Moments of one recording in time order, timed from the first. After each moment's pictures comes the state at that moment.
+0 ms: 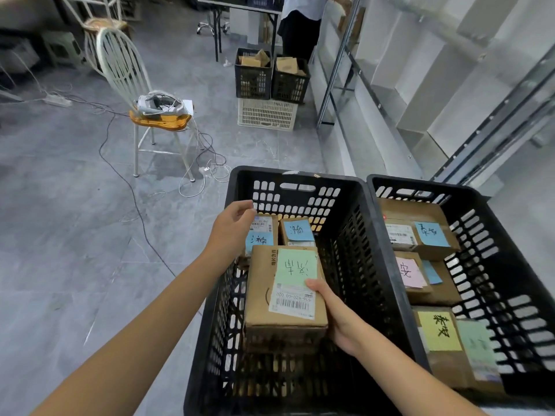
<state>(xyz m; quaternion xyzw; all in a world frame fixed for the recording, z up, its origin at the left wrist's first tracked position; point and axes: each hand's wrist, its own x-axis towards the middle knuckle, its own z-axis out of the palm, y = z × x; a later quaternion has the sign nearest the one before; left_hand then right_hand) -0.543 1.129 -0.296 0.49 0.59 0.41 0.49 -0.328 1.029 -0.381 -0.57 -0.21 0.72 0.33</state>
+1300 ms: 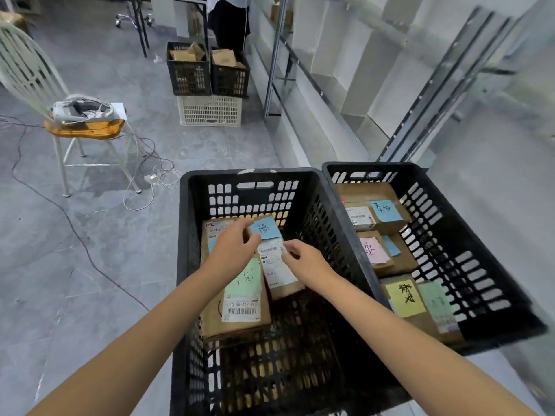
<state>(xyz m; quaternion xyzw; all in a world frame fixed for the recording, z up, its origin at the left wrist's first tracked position) -0.498 1.145 -0.337 0.69 0.52 0.24 0.44 -0.325 1.094 -0.358 -0.76 -0.51 0.37 0.20</state>
